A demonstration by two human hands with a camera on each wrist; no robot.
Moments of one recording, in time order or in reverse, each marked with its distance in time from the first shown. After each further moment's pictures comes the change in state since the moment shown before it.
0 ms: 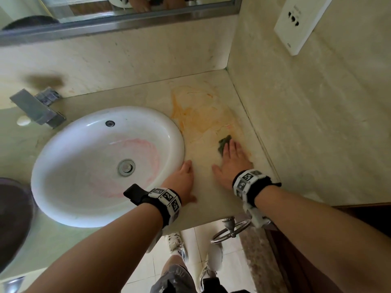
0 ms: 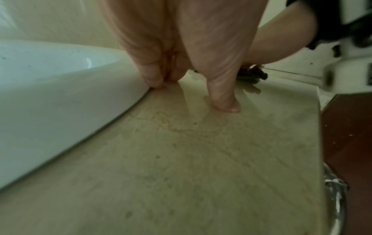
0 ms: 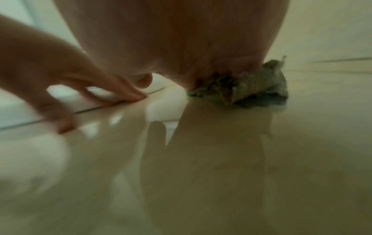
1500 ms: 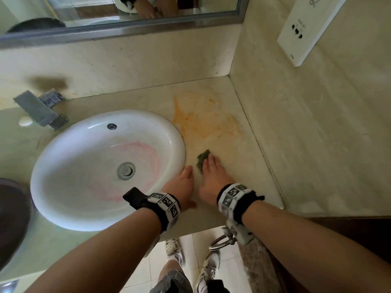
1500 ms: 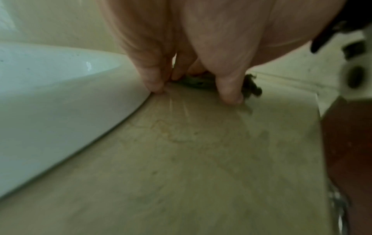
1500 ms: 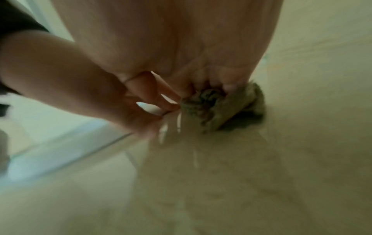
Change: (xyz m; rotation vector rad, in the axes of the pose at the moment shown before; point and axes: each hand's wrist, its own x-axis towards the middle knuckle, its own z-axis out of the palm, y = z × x) left_hand -0.001 0.001 -0.006 -0.049 0.012 0.025; right_hand -0.025 -0.053 -0.016 0.036 -0.156 -0.165
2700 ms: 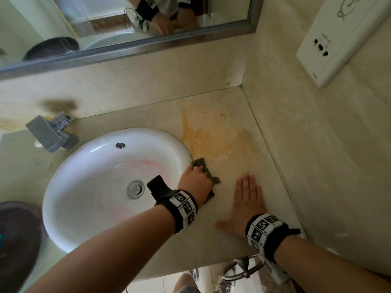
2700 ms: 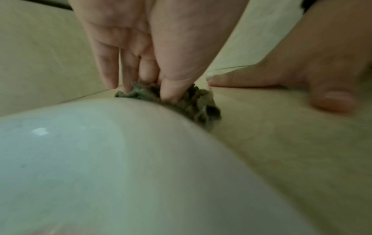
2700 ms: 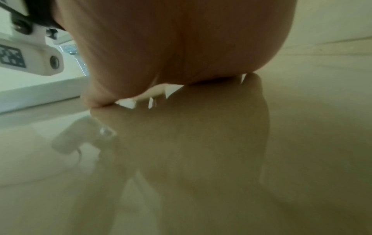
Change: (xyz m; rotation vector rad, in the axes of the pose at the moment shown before) left_hand 0.062 0.007 -0.053 0.479 0.021 0.053; right_hand 0.016 0.051 0.024 -0.006 -0.012 0.188
